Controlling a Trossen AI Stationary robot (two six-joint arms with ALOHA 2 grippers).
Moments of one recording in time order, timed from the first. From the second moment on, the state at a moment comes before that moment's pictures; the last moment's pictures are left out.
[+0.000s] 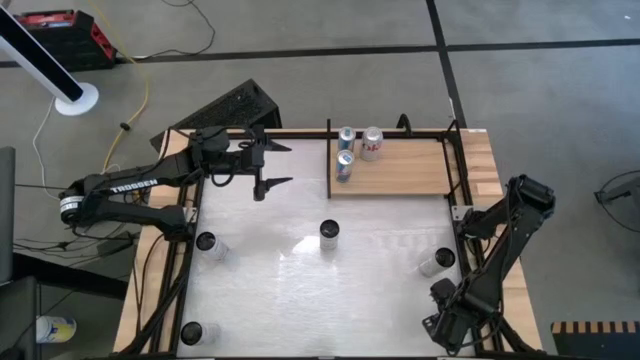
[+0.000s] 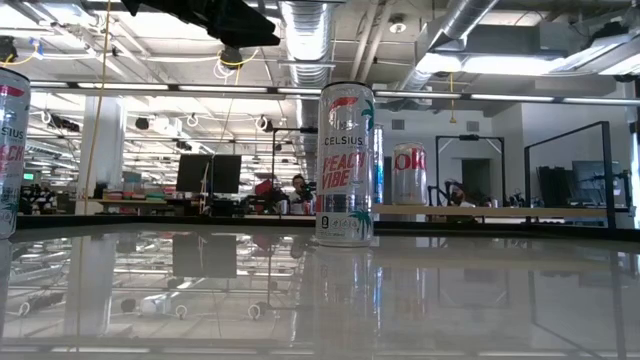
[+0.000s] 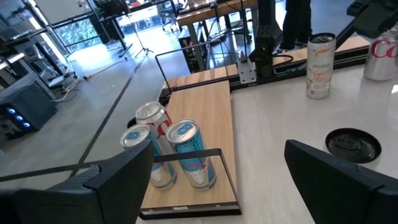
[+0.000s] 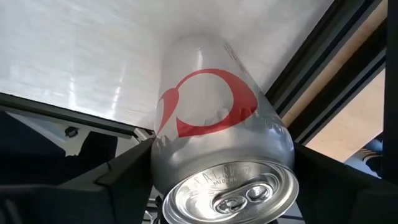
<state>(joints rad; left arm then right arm) 0.37 1.05 0.88 0.01 0.18 0.34 0.99 1.59 1.17 -1.03 -0.34 2.16</state>
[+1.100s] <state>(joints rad) 0.37 1.07 0.88 0.04 0.18 0.36 0.52 1.59 1.54 -1.52 0.18 1.12</state>
